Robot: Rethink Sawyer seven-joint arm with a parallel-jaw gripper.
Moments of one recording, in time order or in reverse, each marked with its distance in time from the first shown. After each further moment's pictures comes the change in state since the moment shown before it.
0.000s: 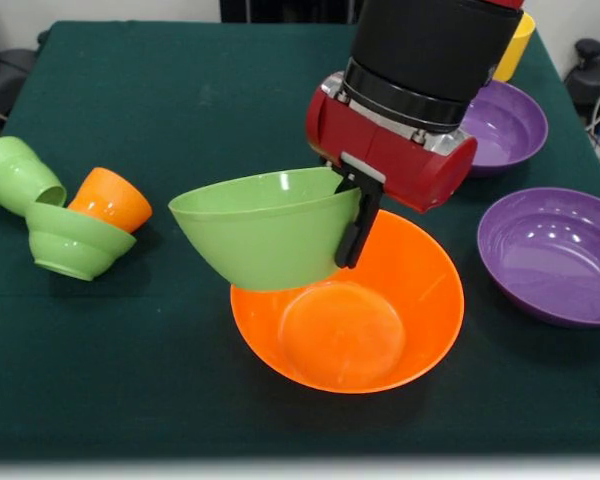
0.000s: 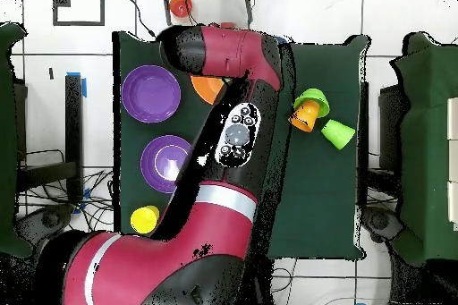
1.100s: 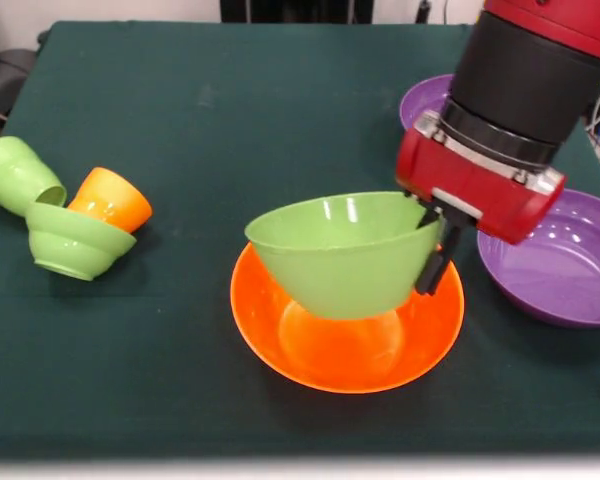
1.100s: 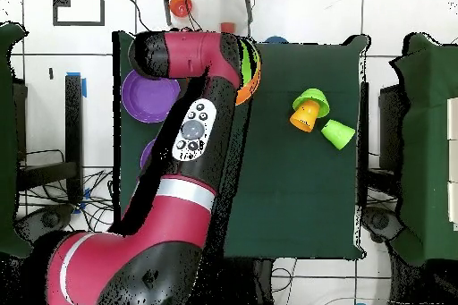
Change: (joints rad) arm 0.100 0.112 -0.099 -0.093 0.045 0.000 0.005
